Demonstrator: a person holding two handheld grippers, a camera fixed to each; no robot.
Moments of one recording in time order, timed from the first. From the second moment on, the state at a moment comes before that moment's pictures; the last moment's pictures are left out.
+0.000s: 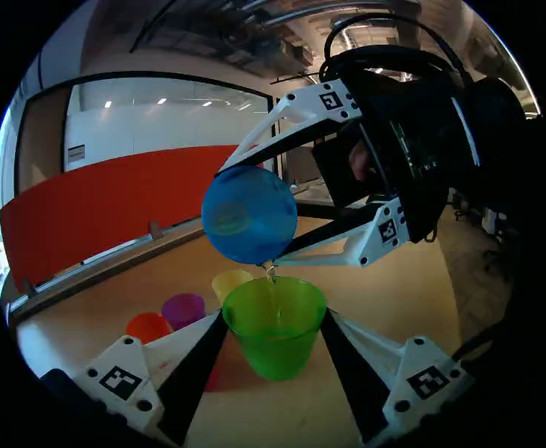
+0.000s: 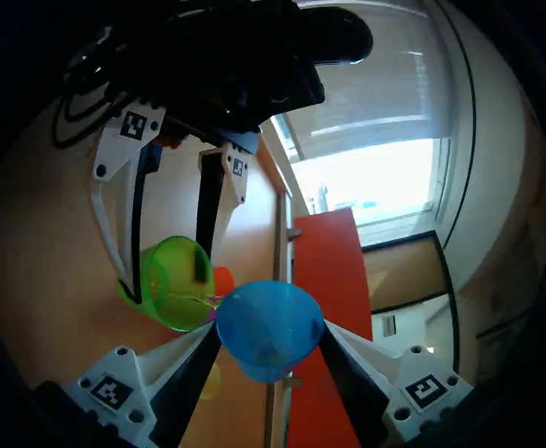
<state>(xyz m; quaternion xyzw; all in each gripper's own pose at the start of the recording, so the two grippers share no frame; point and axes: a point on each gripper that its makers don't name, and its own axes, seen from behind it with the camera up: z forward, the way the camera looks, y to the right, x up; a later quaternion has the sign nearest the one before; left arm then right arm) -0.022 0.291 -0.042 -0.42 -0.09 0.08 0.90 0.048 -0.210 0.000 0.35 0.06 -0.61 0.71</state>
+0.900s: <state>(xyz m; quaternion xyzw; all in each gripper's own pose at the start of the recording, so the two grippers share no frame) -0.022 0.292 -0.039 -0.42 -0.09 0.07 0.90 0.056 -0.208 0.003 0.33 0.07 -0.64 0.69</state>
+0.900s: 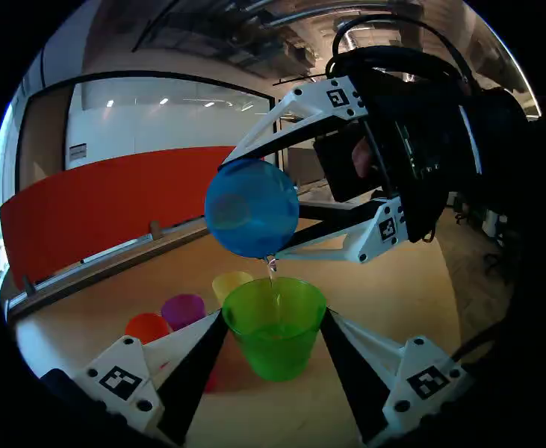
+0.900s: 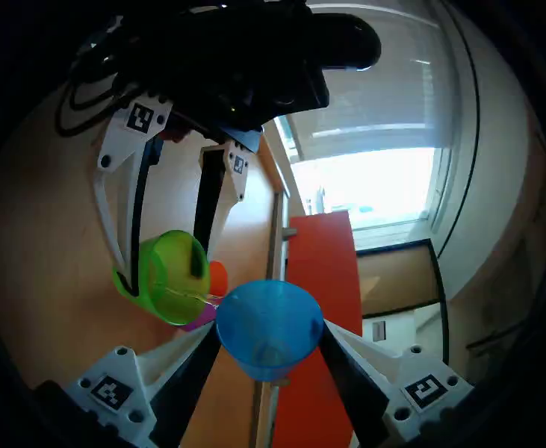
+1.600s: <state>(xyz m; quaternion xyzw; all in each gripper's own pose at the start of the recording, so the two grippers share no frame) -0.020 0.294 -0.037 -0.42 -0.09 0.07 0.90 0.057 -0.208 0.005 0.33 0.09 -0.66 0.67</state>
